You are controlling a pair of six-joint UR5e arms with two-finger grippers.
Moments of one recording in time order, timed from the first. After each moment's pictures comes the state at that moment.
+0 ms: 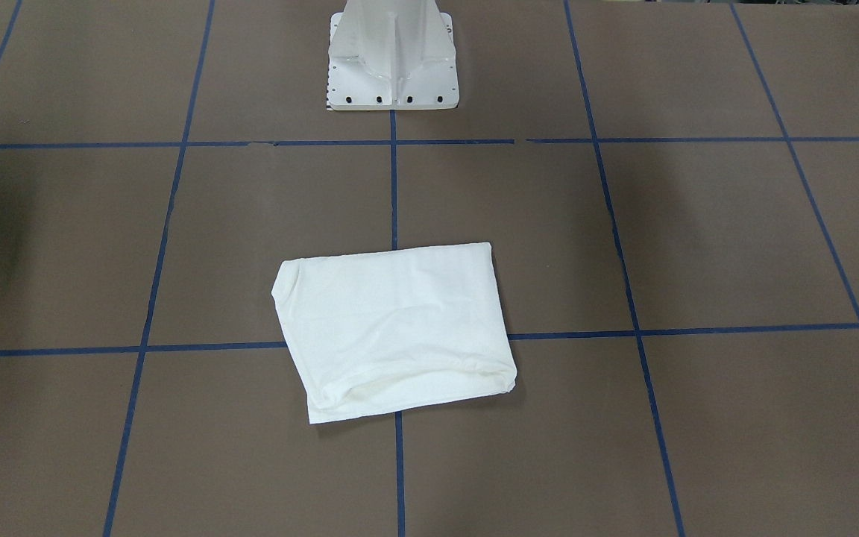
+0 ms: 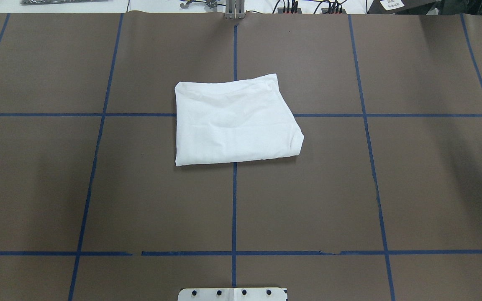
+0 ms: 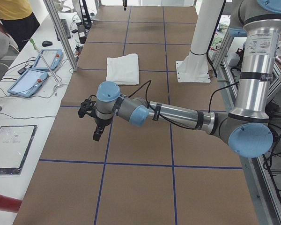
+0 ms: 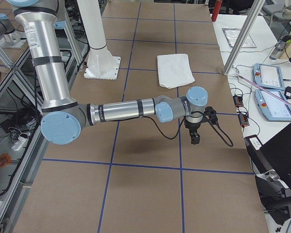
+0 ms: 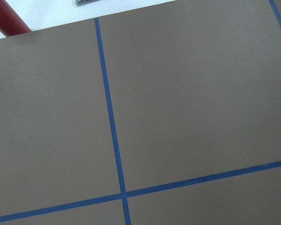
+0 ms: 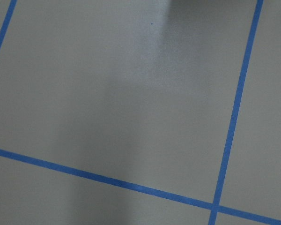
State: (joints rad) left arm -1.50 -1.64 -1.68 -1.87 -2.33 -0.18; right arm 1.41 -1.37 1.53 -1.40 2.30 0.10
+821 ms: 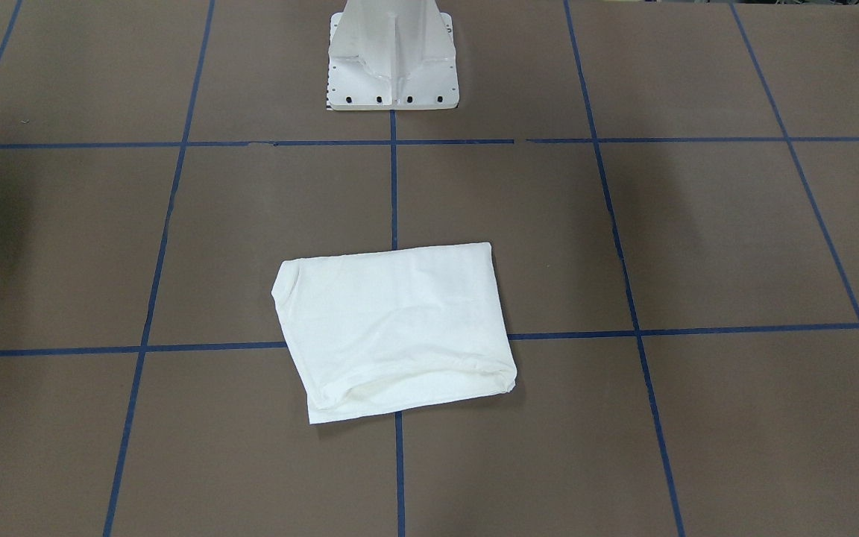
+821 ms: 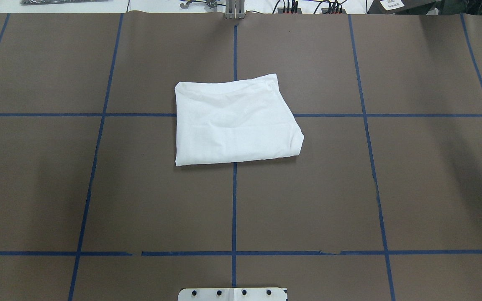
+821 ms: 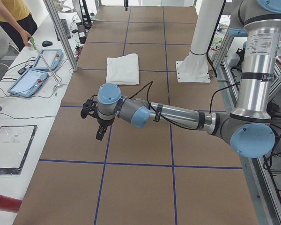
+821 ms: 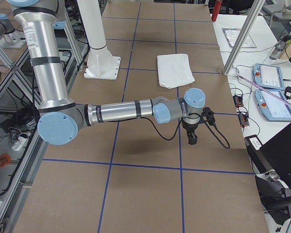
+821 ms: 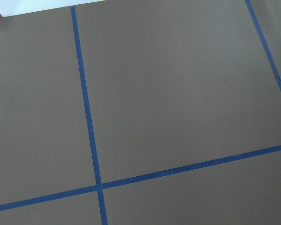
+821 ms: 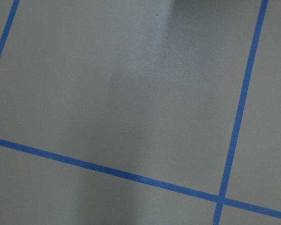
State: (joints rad) left arm -1.50 -1.63 -1.68 -1.87 -2.37 -0.18; right arm 1.41 -1.39 1.54 -1.40 2.32 0.09
